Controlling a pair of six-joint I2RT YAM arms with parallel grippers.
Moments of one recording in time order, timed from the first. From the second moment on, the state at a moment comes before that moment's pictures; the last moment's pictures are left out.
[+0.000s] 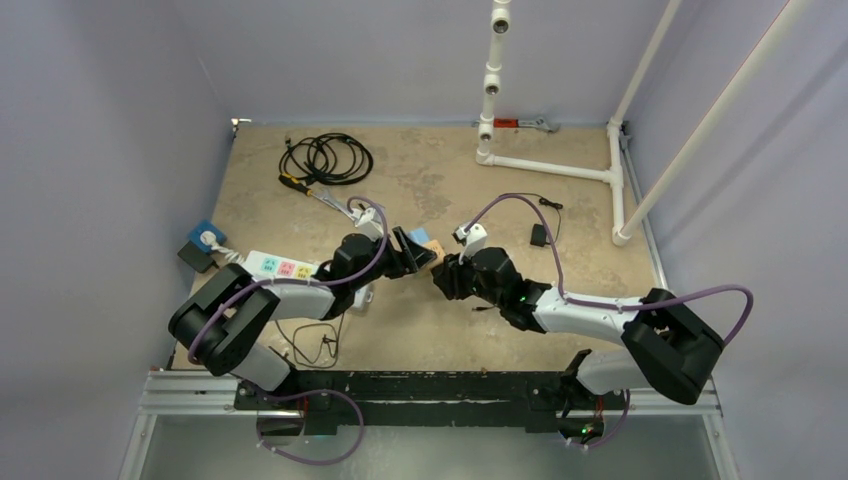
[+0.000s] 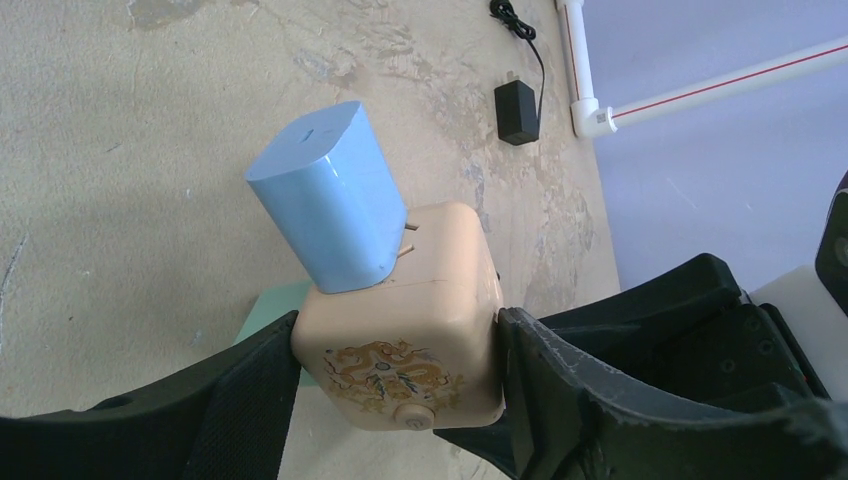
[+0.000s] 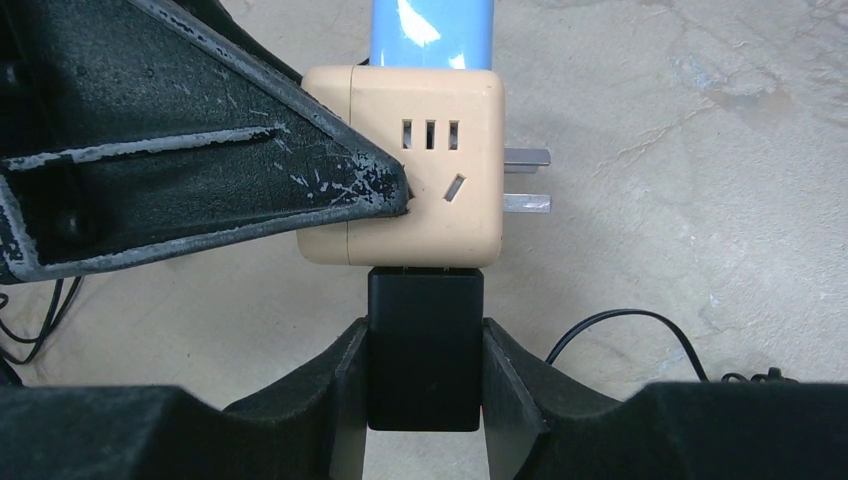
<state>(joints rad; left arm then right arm) -0.66 1.51 0.46 0.75 0.13 -0.91 0.86 1.33 0.50 0.35 0.10 0.37</state>
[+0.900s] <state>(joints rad) -0.66 1.23 0.27 0.82 0.00 -0.79 0.87 1.25 0.51 0.36 0.09 0.43</state>
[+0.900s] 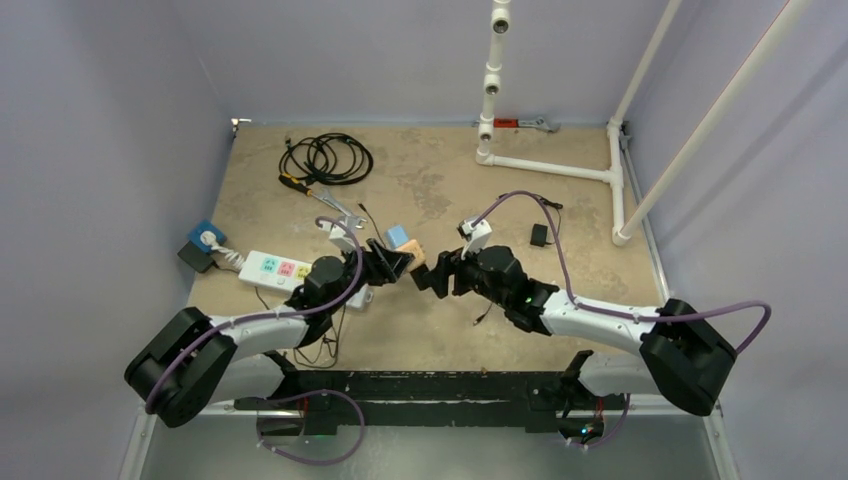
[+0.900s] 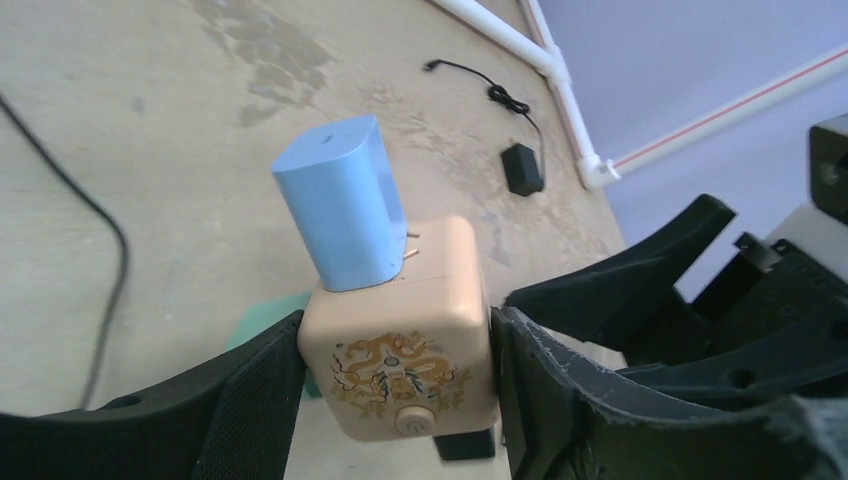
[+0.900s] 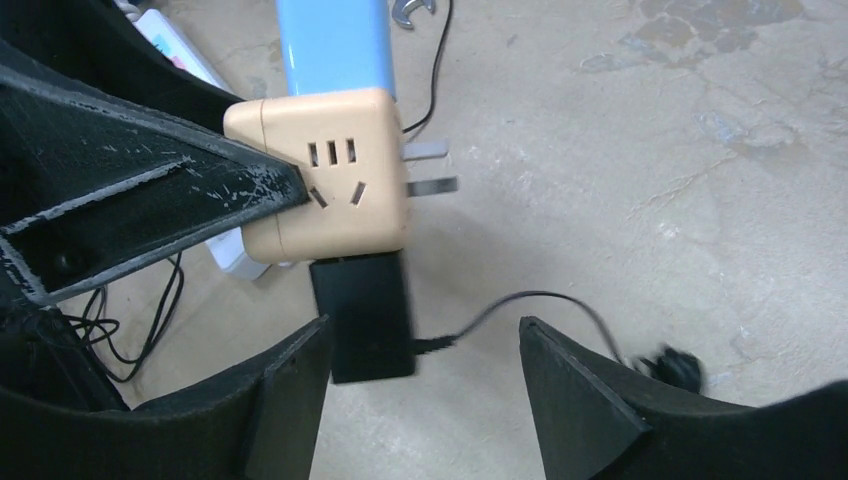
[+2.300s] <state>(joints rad) -0.64 1.22 0.15 0.90 -0.23 -0.68 1.05 1.70 0.74 0.51 0.09 0.69</state>
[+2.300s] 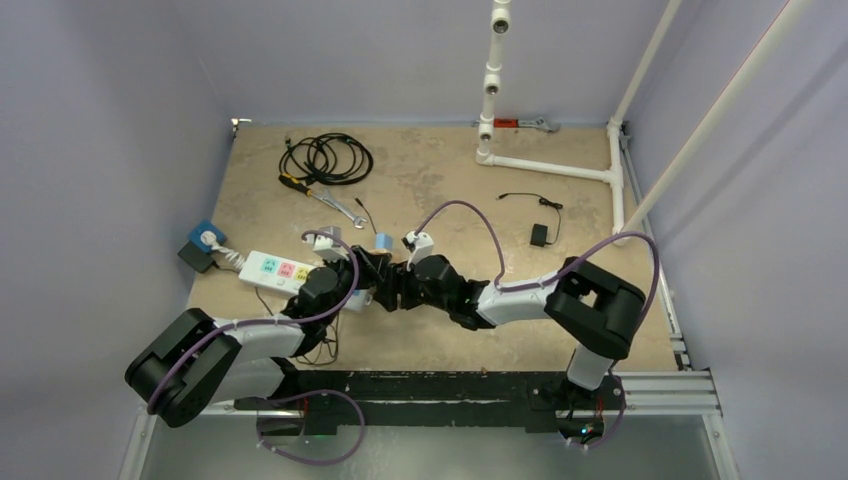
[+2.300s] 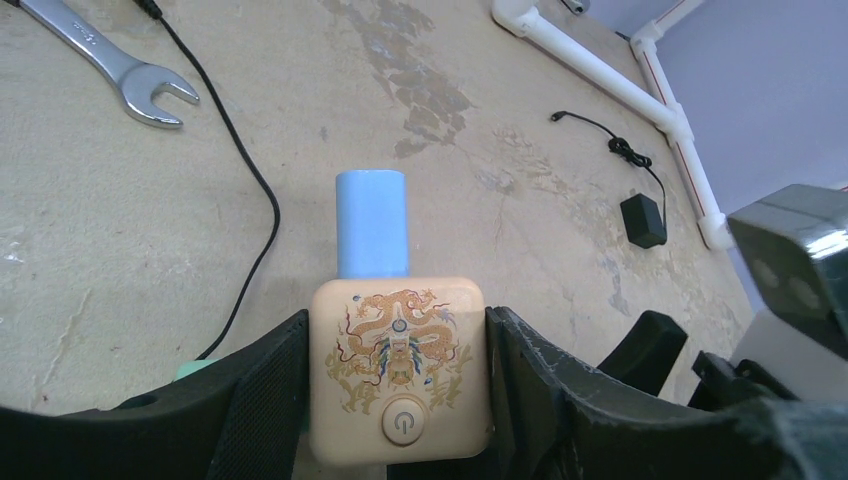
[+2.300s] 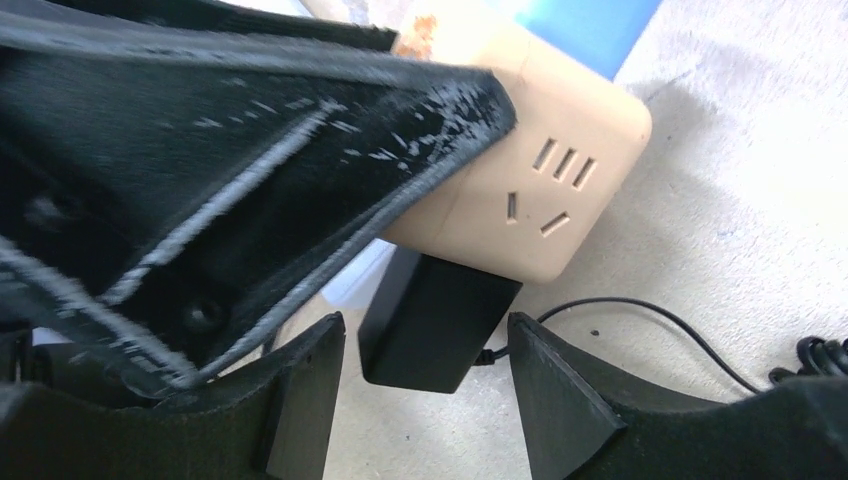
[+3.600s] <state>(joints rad) -0.64 1.21 0.18 0.95 -0.07 -0.62 1.05 1.61 0.73 0.33 0.50 0.58</state>
